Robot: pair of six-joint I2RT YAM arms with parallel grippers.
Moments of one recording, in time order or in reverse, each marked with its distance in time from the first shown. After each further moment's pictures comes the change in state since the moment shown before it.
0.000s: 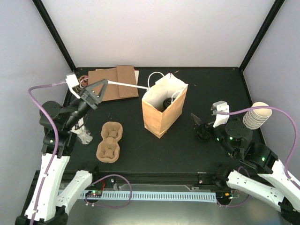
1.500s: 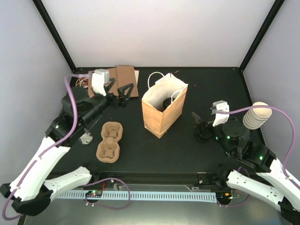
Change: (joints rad) left arm -0.523 0.235 0.240 -0.363 -0.551 0.553; right arm 0.000 0.012 -0.001 -0.014 0.060 -0.001
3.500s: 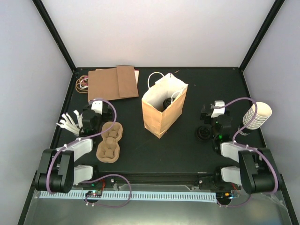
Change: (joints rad) left arm 0.565 0.261 -0.976 1.071 -0.108 0.395; right arm -0.797 0.623 -0.700 1.450 -0.375 -0.284
